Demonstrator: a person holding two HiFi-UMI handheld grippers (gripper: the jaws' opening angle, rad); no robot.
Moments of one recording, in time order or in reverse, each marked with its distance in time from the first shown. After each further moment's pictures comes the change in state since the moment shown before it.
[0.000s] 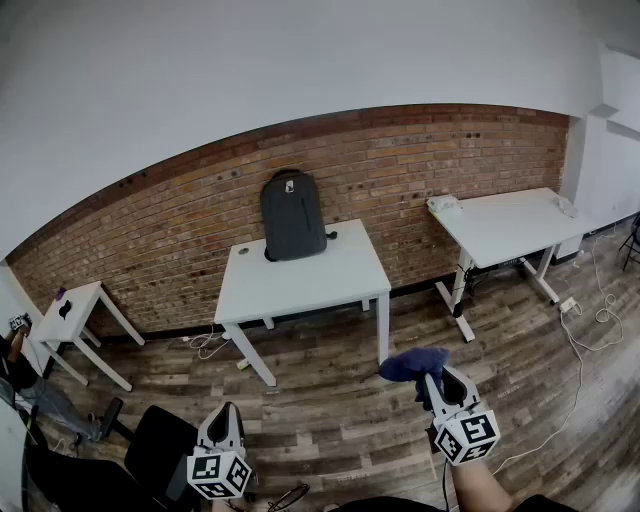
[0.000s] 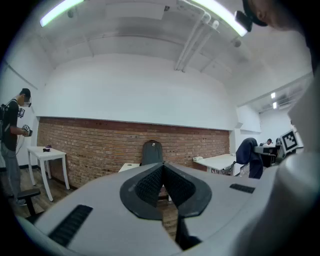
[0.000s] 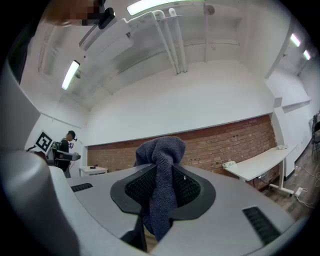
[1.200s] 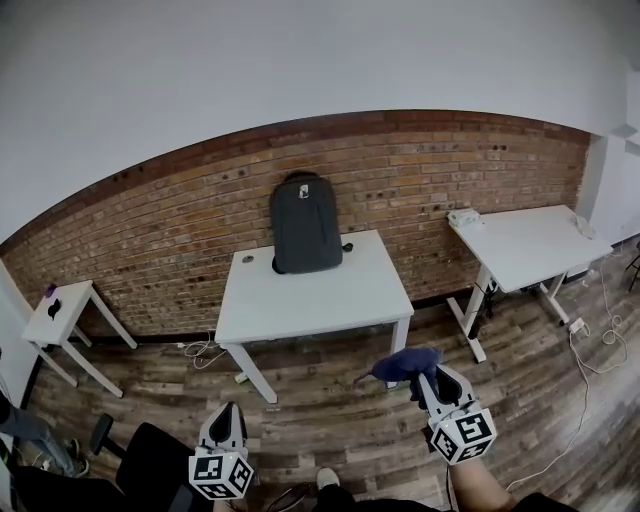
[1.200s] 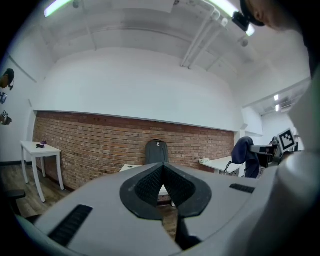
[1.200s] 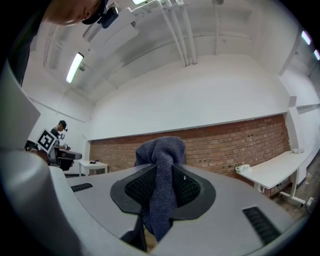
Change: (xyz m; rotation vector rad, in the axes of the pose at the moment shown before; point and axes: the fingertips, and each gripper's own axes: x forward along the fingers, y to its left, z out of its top) left arm 0.128 0.066 -0.014 -0.035 -0.011 -0.011; right arm 0.156 0.013 -0.024 -0.067 0.019 0.057
